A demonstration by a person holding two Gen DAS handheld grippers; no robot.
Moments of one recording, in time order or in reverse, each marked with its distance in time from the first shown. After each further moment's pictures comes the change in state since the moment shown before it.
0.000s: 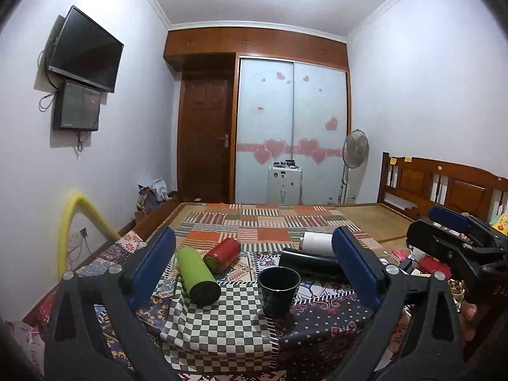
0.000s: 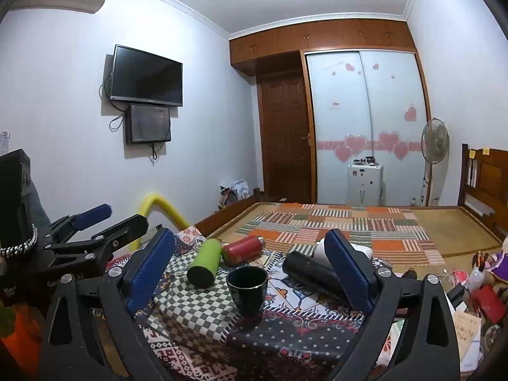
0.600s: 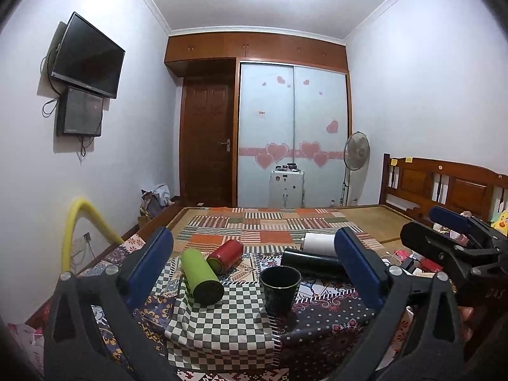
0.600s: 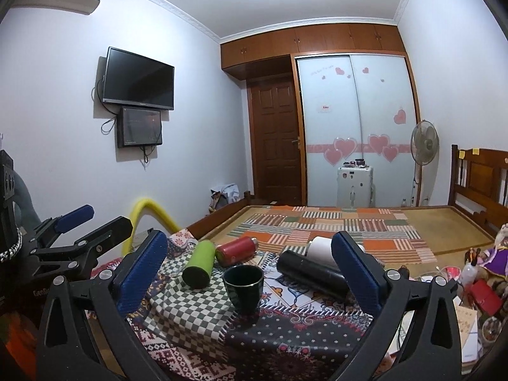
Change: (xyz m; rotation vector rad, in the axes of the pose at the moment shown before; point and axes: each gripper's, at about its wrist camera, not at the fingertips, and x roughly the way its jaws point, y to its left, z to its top) left arm -0.013 -0.002 -0.005 0.015 -0.018 0.009; right arm -0.012 0.007 -0.008 0.001 -0.021 -0.045
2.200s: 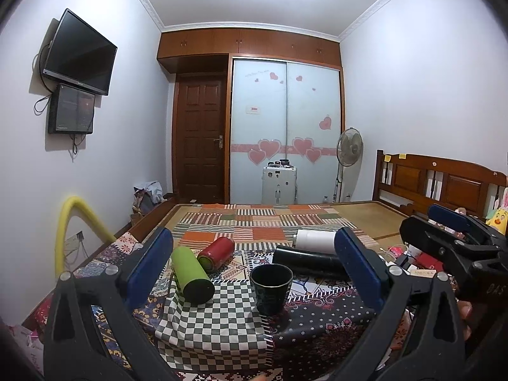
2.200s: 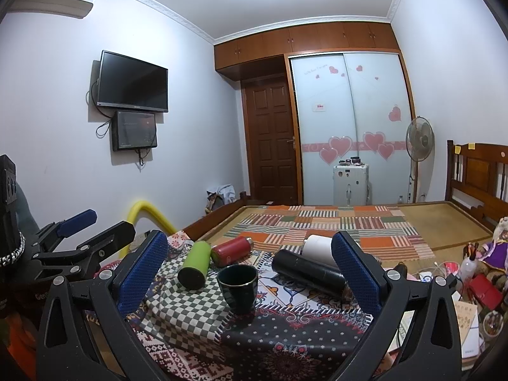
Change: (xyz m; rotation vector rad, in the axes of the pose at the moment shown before) left arm 0.008 -0.006 -0.002 0.005 0.020 -0.036; right arm -0.003 -0.006 0.001 0.022 -0.002 -0.016
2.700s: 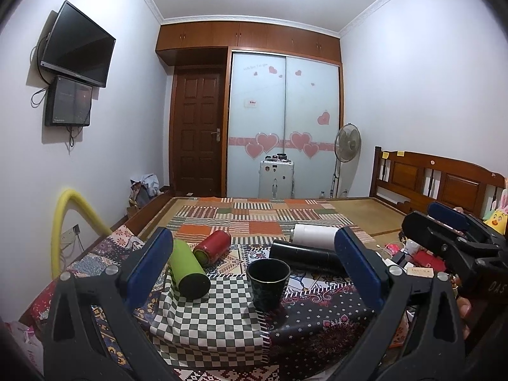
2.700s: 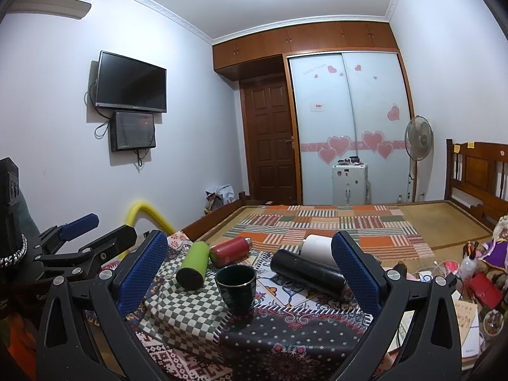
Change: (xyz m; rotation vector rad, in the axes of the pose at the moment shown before) left arm 0.008 0.002 -0.003 -0.015 0.030 -0.015; right arm 0.001 -0.001 0.001 0.003 0.001 -0.003
